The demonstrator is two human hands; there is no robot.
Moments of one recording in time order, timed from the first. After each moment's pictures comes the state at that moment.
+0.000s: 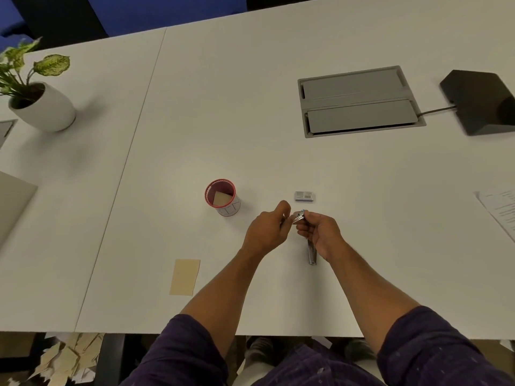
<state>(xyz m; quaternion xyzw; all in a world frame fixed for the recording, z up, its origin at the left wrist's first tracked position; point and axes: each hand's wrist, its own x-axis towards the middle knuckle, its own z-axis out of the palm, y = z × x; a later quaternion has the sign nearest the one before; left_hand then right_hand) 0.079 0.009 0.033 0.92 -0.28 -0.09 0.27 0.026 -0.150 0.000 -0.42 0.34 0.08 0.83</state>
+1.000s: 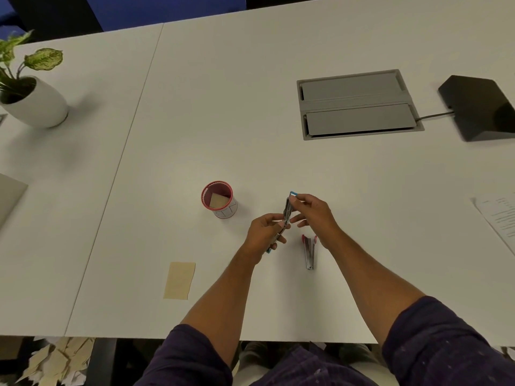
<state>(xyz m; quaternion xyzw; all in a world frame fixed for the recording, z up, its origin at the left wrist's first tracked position) 0.082 0.008 0.024 0.72 0.07 -0.34 0.60 0.058 -0.158 0.029 -0.66 0.24 0.06 0.71</state>
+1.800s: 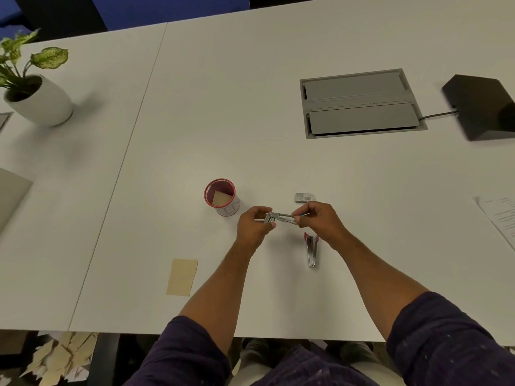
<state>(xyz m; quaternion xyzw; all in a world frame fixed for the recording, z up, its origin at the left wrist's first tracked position) 0.093 0.030 0.018 0.79 0.07 -0.22 0.56 0.043 -0.172 0.012 -0.73 0.20 0.10 0.64</state>
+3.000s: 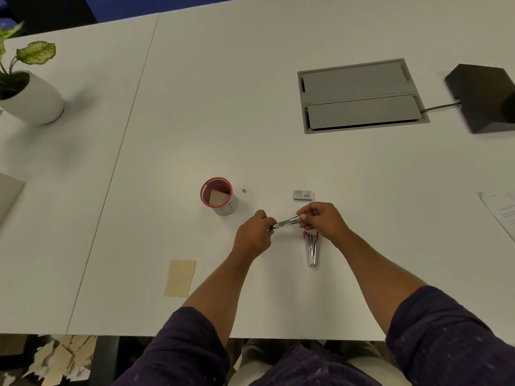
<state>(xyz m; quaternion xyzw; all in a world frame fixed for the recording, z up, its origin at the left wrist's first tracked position) 0.094 0.031 -0.001 0.95 -0.24 -0.17 0.13 0.047 -0.183 -0.003 -0.73 0.25 0.12 0.62</state>
